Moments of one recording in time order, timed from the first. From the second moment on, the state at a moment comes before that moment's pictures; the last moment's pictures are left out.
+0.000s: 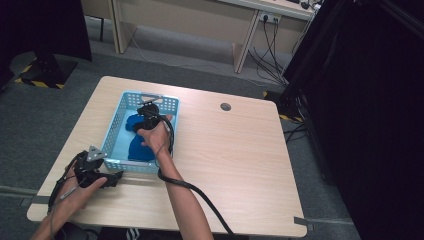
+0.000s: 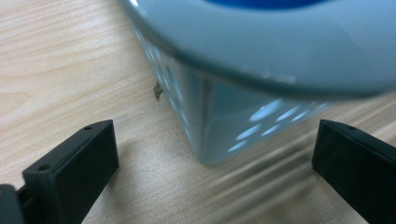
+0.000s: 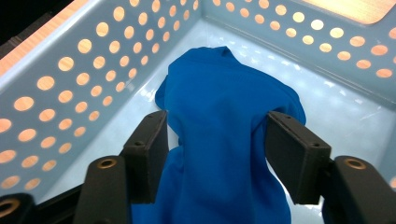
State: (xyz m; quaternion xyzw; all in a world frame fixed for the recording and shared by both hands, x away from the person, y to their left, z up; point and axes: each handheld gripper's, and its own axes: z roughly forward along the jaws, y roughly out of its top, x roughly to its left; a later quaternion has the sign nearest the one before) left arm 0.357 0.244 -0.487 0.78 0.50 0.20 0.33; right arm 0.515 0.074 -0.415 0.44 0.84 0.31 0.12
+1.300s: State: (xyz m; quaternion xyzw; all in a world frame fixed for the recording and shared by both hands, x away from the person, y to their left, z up) left arm 0.357 0.244 -0.487 0.78 0.50 0.20 0.33; right arm 0.503 0.053 -0.386 0.41 0.83 0.37 0.11
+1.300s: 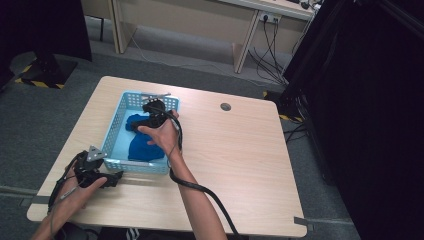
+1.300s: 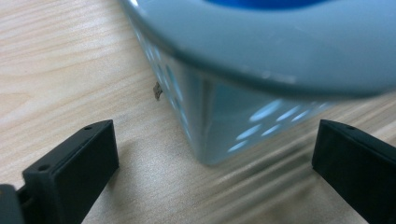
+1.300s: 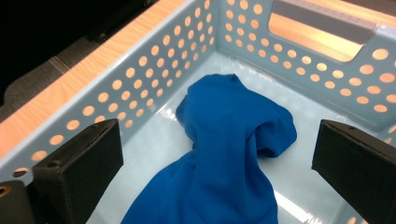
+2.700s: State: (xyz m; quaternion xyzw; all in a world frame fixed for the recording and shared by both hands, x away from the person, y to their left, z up) left arm 0.357 0.244 -0.487 0.77 0.50 0.20 0.33; right arm 0.478 0.016 -0.353 0.37 0.83 0.40 0.12
